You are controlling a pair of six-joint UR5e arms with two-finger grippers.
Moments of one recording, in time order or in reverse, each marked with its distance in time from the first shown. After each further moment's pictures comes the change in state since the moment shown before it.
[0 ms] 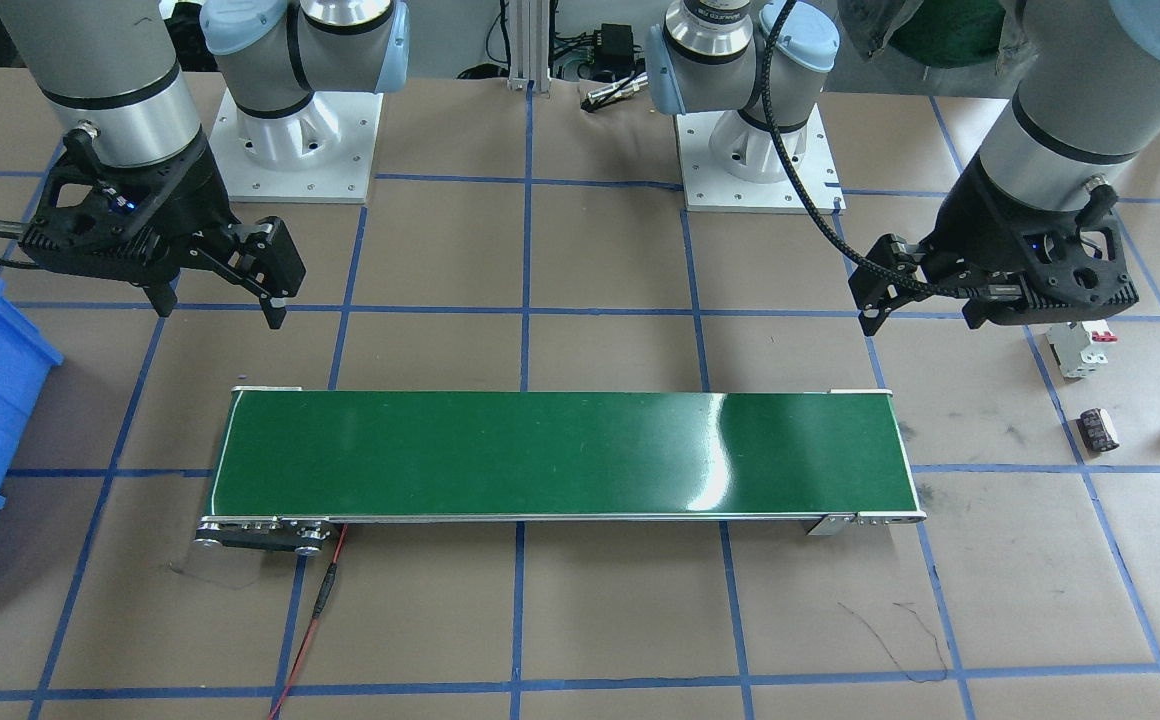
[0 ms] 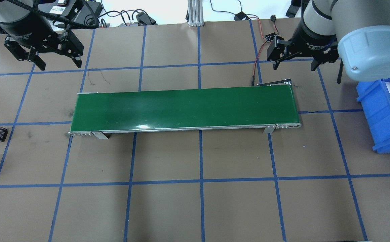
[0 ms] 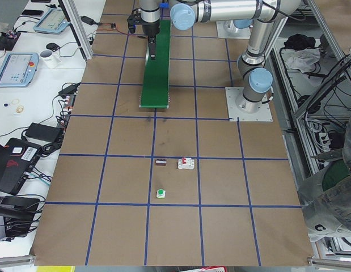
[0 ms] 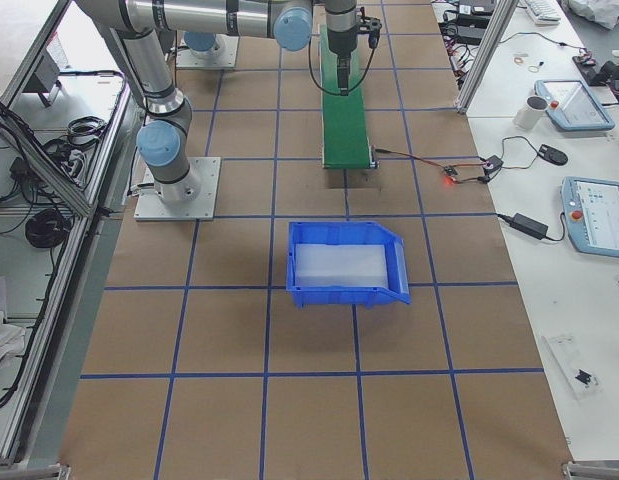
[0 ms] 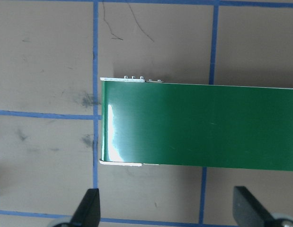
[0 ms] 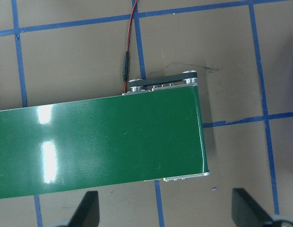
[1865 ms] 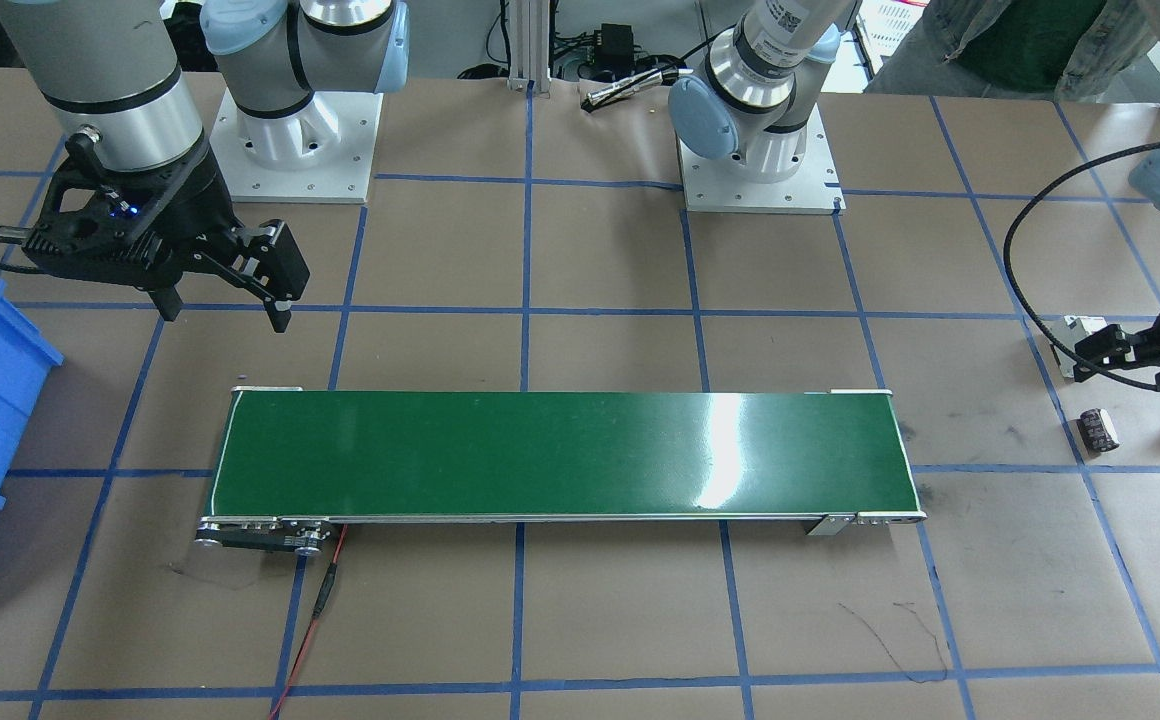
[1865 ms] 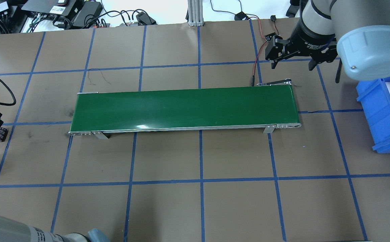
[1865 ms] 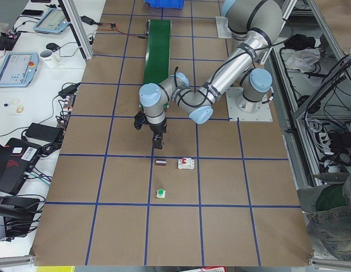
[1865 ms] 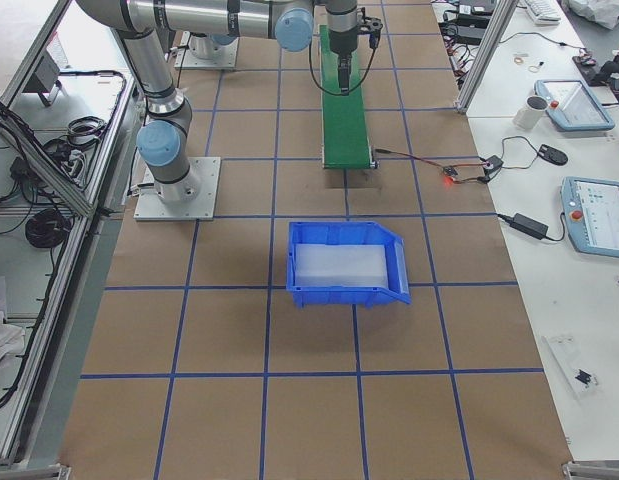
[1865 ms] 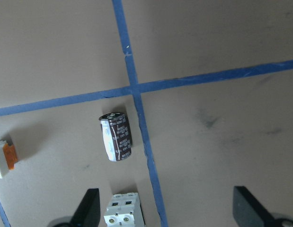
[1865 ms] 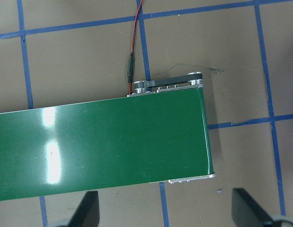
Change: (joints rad) left arm 0.568 -0.232 -0.231 0.431 0.123 0.800; right arm 0.000 0.005 -0.001 -0.007 0.016 0.002
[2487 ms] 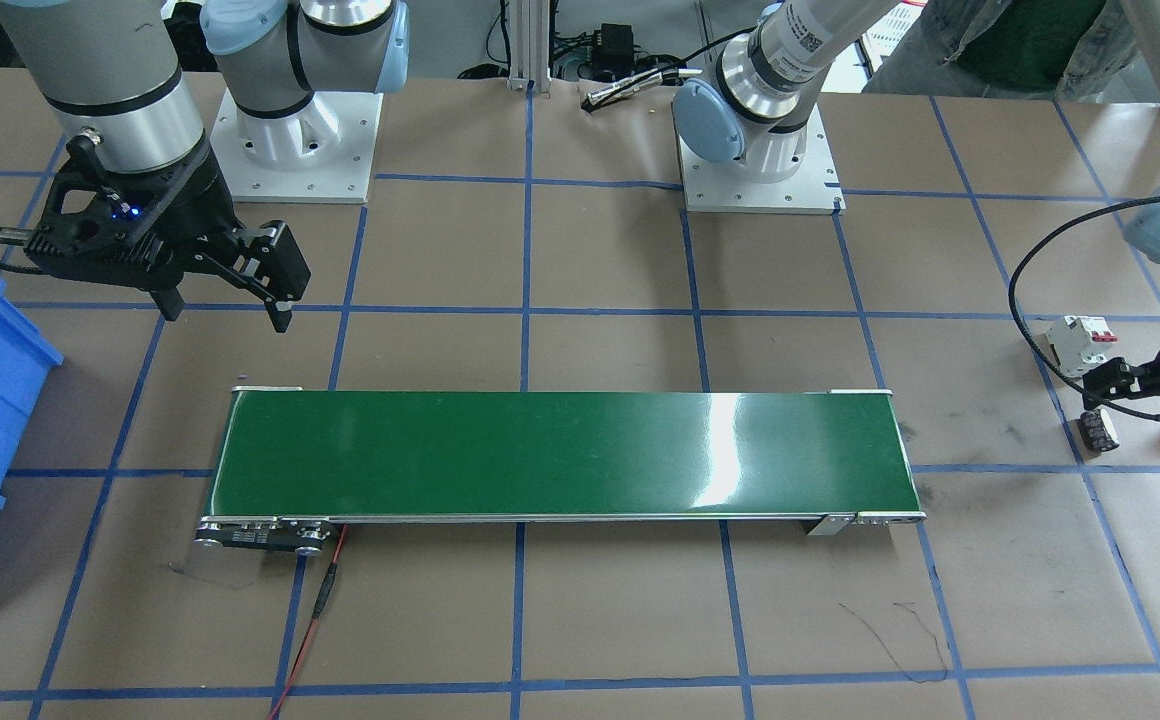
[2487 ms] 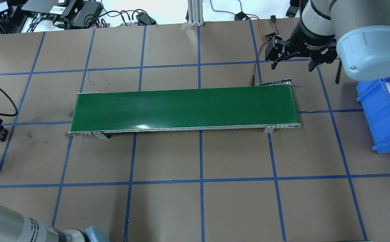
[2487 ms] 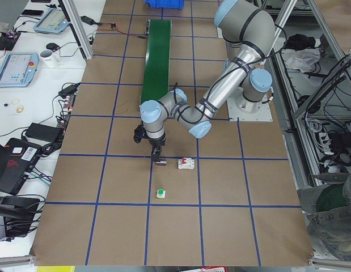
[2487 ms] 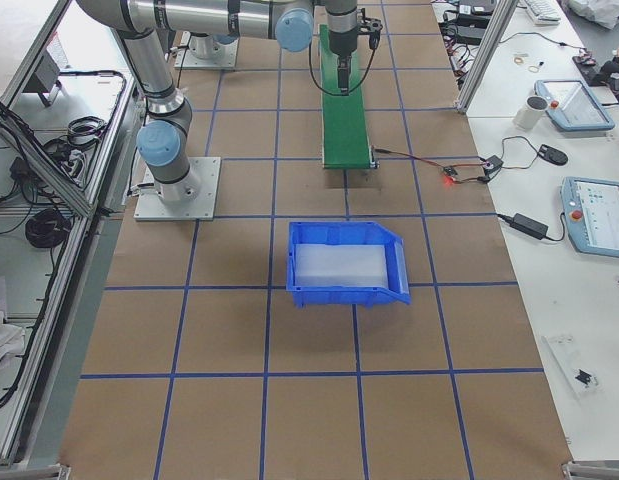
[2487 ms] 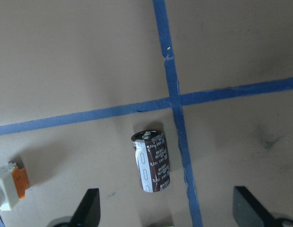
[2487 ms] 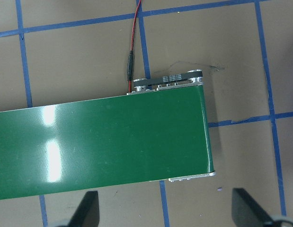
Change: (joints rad) left arm 0.047 -0.113 -0.002 0.159 -0.004 0.061; right arm 0.000 0.001 0.001 0.005 0.000 0.004
